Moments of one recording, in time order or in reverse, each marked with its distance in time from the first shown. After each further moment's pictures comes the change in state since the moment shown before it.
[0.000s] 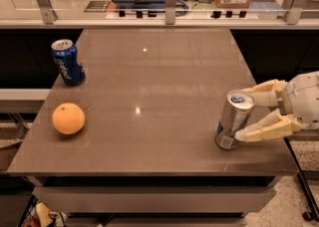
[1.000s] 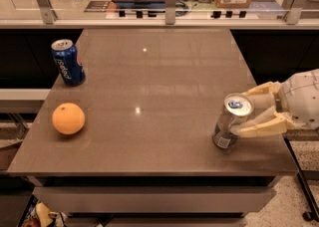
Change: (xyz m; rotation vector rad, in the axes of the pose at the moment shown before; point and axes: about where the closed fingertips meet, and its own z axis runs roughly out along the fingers) arm -0.004 0.000 0.004 -0.008 -0.001 -0.007
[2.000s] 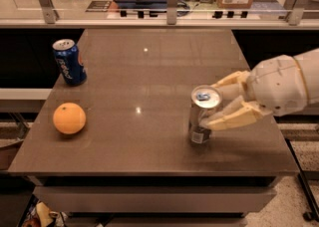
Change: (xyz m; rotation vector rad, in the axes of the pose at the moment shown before) arm -0.046 -0.001 0.041 -0.038 0.021 -0.021
